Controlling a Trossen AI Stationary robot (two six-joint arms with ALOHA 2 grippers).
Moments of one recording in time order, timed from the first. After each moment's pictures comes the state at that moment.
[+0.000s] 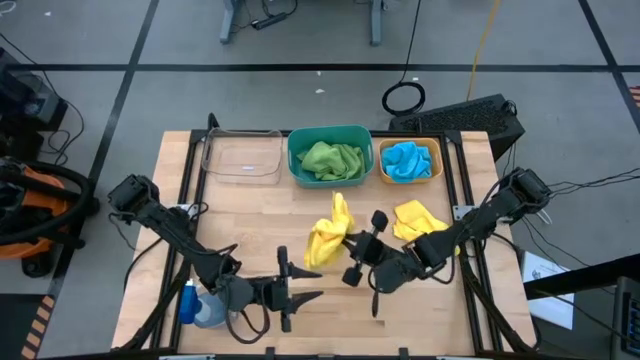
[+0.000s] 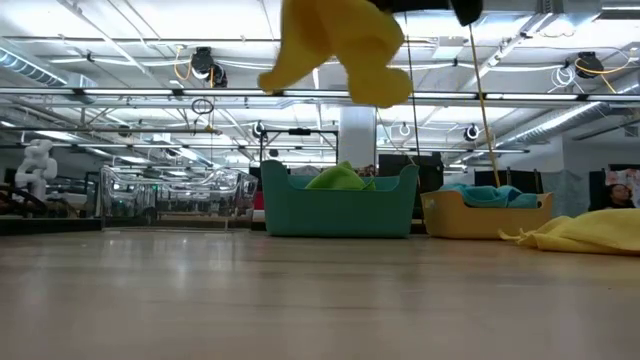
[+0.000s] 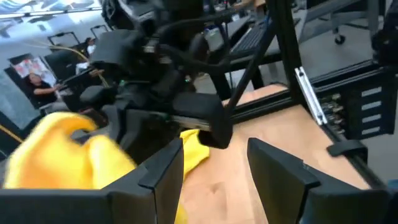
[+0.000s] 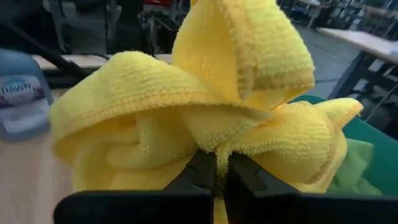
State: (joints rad) left arm -0.67 1.64 1.07 0.46 -0.74 0.30; right arm 0.53 1.57 1.09 -0.06 0.99 0.34
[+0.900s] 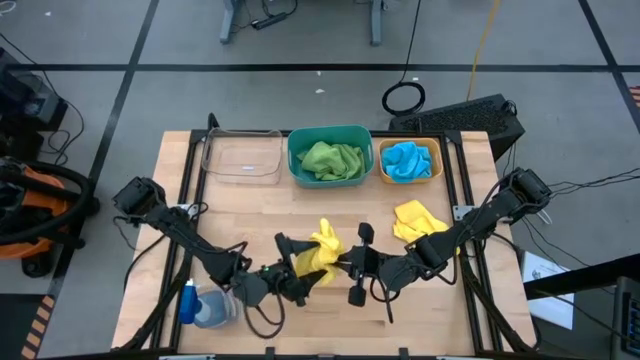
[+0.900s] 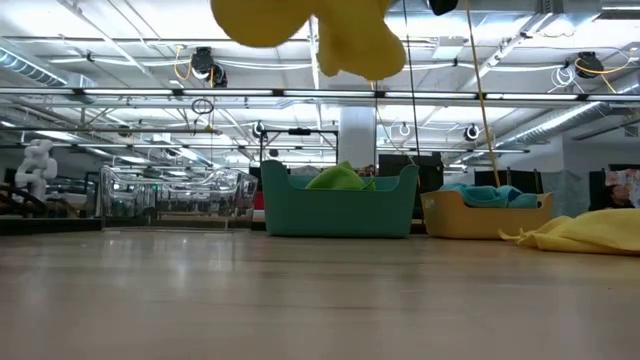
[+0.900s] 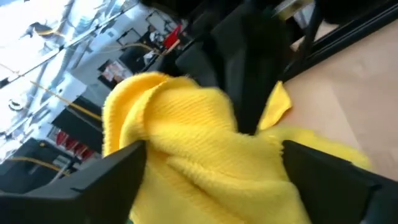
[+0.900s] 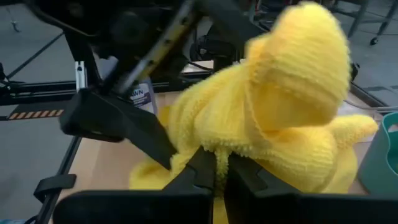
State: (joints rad) left arm -0.62 1.69 1.07 0.45 -1.00 0.60; right arm 0.53 1.57 1.09 0.10 0.65 0.30
